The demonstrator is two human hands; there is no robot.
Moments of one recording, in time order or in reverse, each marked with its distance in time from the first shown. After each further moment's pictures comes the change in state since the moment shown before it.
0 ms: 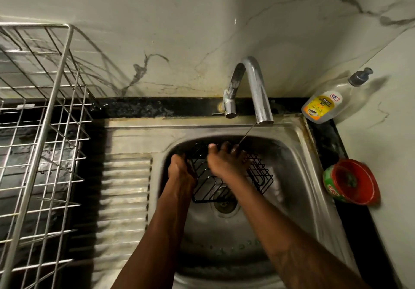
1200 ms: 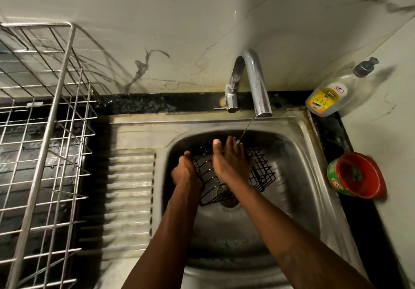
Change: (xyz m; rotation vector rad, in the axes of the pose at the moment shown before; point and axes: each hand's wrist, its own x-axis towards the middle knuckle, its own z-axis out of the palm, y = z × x) left_hand -0.012 -0.021 -0.013 0.083 0.210 0.036; right_hand -0.011 0.022 0.022 0.082 0.146 -0.190
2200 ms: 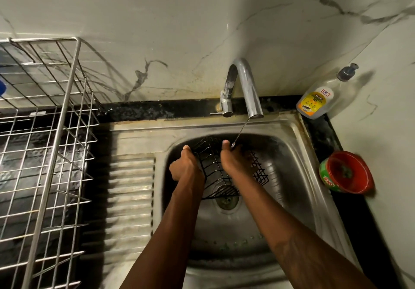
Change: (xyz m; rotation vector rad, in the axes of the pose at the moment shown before) left_hand -0.026 0.016 0.016 0.067 0.099 0.096; right_hand 0.005 -0.009 -0.025 0.123 -0.083 0.306
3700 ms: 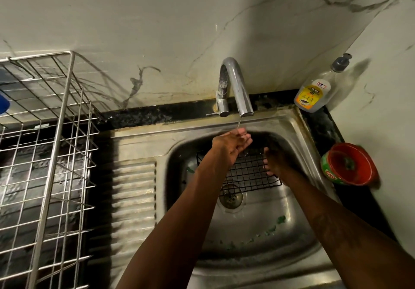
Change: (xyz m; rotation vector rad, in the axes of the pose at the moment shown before) left_hand -0.080 0.008 0.055 0.107 -0.959 -0.131; right_hand 0.127 0.129 -0.037 0.449 0.022 -0.055
